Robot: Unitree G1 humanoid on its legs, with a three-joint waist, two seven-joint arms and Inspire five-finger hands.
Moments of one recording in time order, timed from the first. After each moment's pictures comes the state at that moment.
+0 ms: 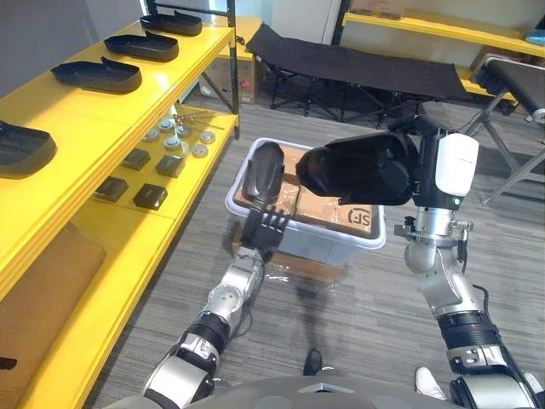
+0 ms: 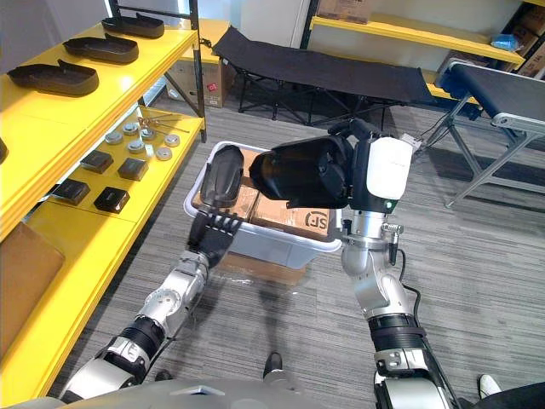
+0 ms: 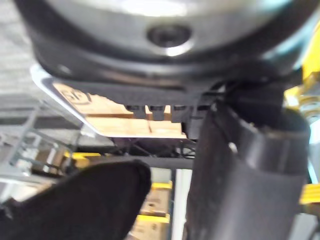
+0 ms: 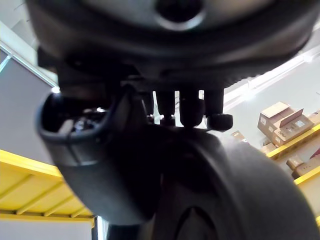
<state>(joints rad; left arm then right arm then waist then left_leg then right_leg) -0.29 0.01 -0.26 0.67 -1.72 -0.06 -0.14 -0.21 -0.40 -0.01 0.18 -0.74 -0.27 -0.71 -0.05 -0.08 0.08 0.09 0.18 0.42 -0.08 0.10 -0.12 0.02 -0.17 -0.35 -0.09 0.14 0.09</state>
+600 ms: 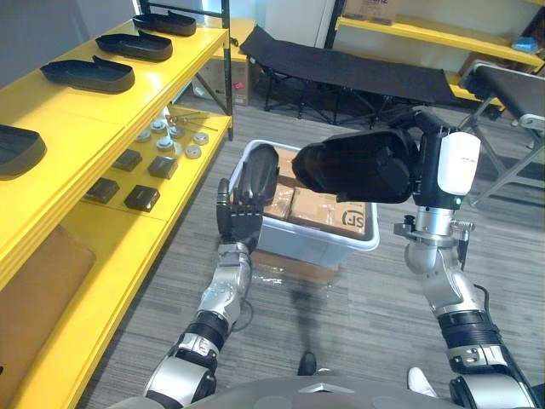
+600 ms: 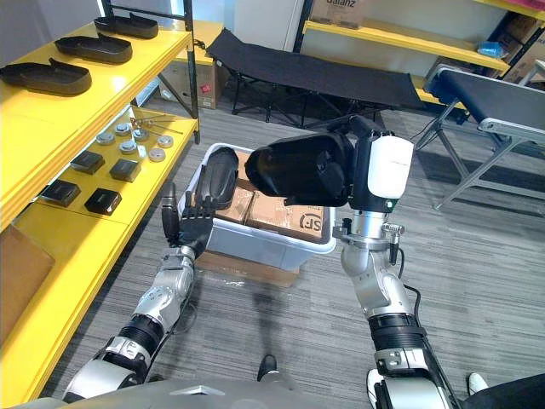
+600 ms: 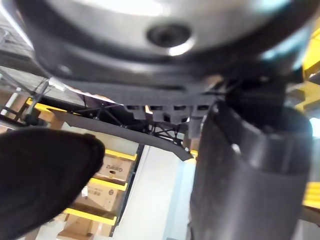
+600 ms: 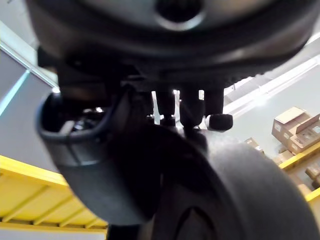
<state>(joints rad) -0.29 -0.01 -0.19 0.67 -1.80 -0.10 -0.20 -0.21 -0.39 -0.01 0.16 -0.74 -0.35 -0.75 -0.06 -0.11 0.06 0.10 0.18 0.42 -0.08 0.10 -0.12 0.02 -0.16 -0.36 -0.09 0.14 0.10</state>
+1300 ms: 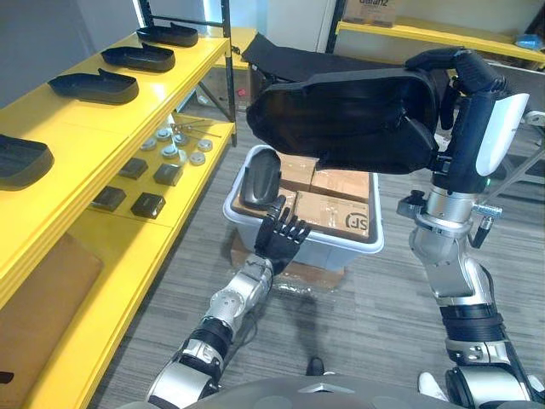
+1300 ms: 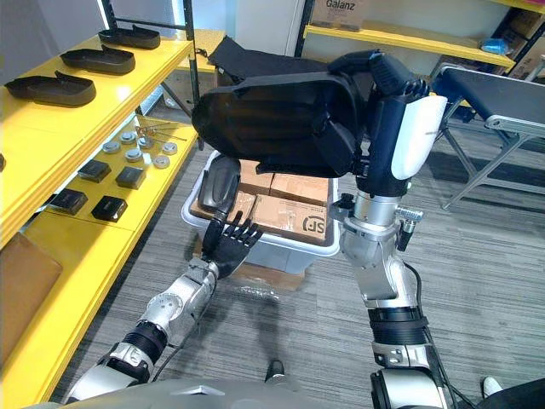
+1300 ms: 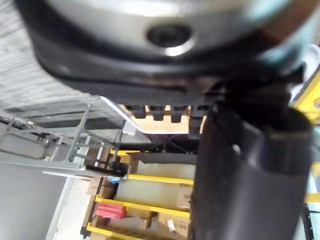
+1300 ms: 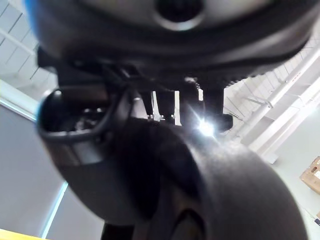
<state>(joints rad) -0.26 -0.03 -0.24 0.68 -1.63 0.17 -0.15 -0.25 -0.36 -0.04 -0.10 -0.64 -0.47 -0.70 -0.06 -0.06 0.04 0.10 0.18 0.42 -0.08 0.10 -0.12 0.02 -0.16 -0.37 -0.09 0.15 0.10</state>
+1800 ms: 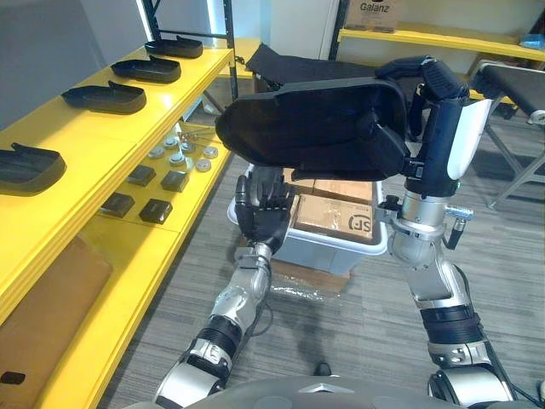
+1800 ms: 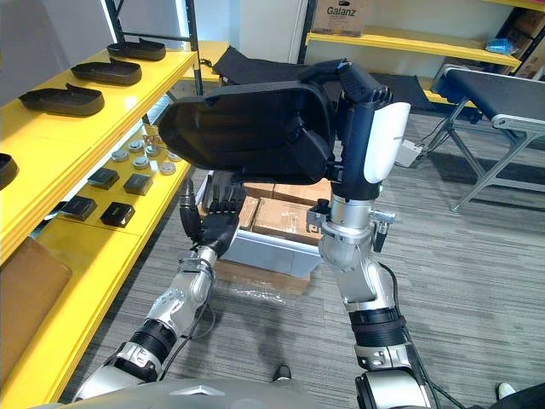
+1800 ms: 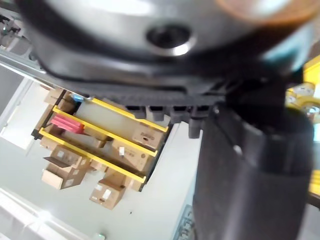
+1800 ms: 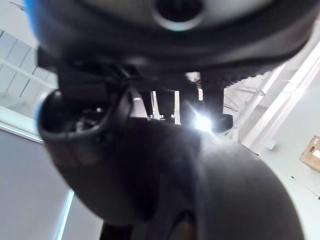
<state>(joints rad) -0.26 -0.07 -0.26 0.60 -1.96 0.02 -0.33 -0.25 -0.30 0.04 -0.08 -0.64 -0.47 -0.70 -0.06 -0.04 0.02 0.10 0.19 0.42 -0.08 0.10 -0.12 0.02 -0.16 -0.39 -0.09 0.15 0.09</state>
